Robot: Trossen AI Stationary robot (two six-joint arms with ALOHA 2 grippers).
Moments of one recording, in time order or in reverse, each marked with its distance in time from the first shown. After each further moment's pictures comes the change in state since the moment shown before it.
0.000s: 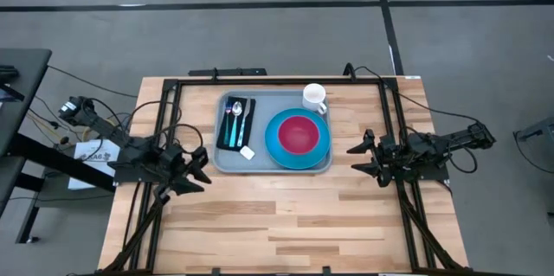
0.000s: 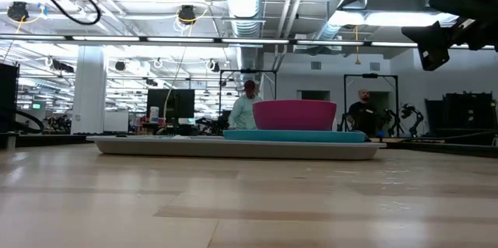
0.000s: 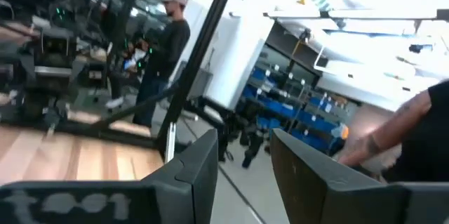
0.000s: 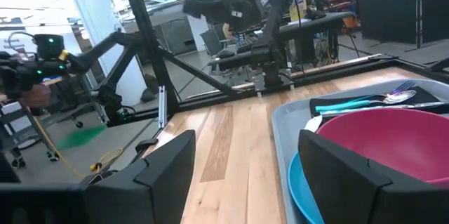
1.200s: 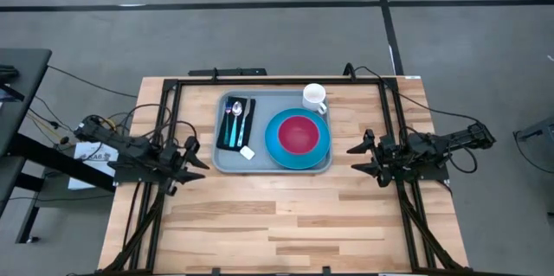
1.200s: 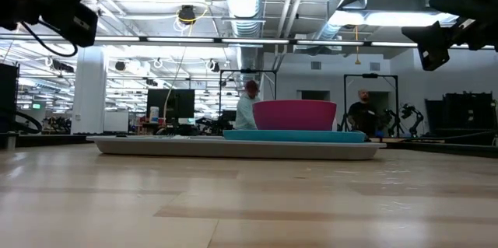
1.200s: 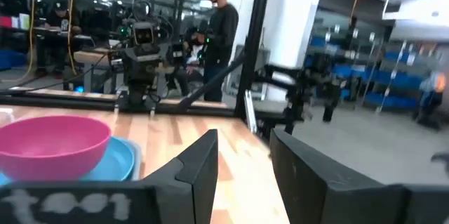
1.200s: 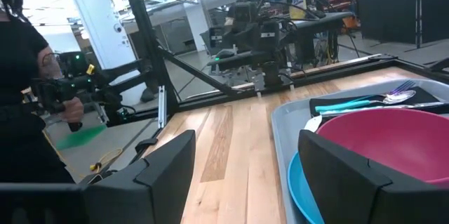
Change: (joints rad) left arm 0.113 -0.608 -0.267 -0.468 -0.039 0.248; right arm 0.000 0.000 0.000 0.000 0.001 0.000
